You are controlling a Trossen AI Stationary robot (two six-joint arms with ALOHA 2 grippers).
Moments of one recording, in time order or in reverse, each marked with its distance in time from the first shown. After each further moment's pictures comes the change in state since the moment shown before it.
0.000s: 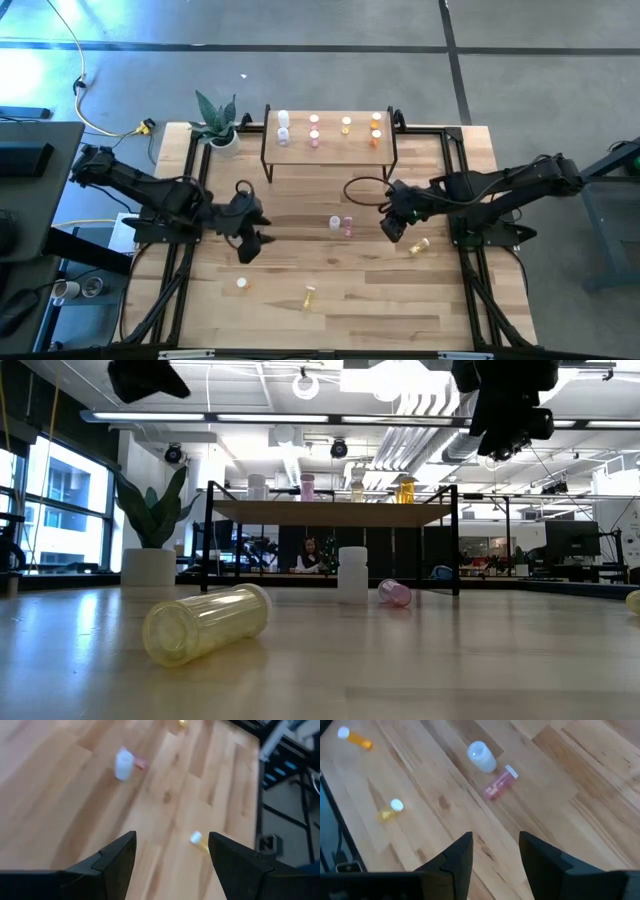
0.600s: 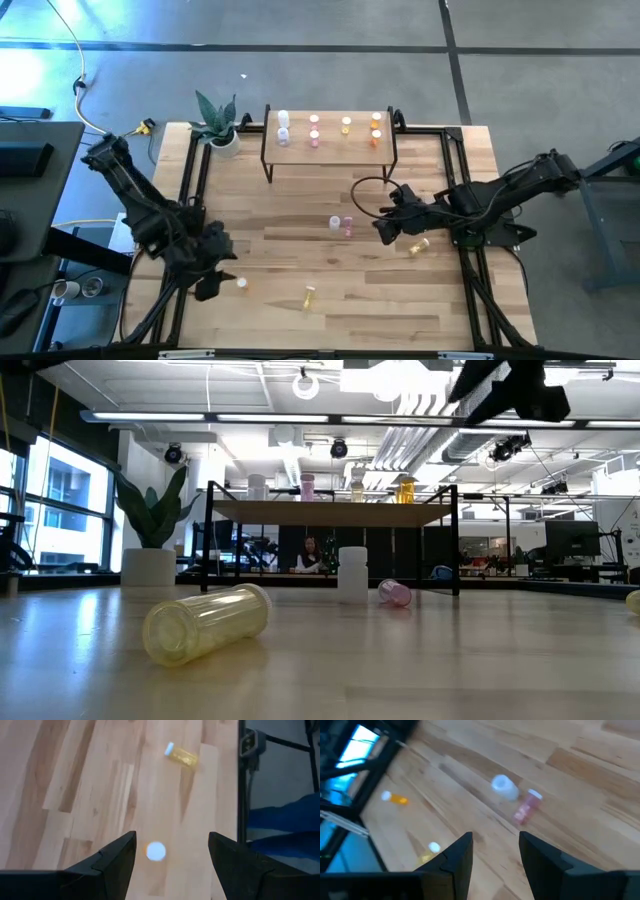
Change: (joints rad) left arm -0.466 0.000 0.000 -0.246 -0.079 -0.229; right arm 0.155 0.002 0.001 0.144 0.240 0.308
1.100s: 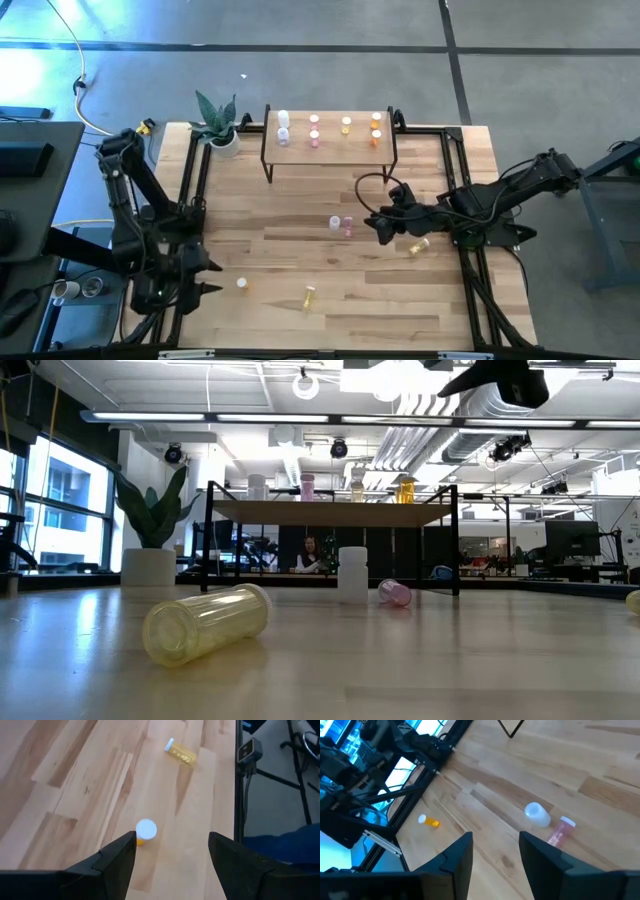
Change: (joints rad) left arm -0.379 0.017 -0.167 0.051 -0.337 -0.464; right arm 0.030 0.000 0.000 0.163 0.103 -0.035
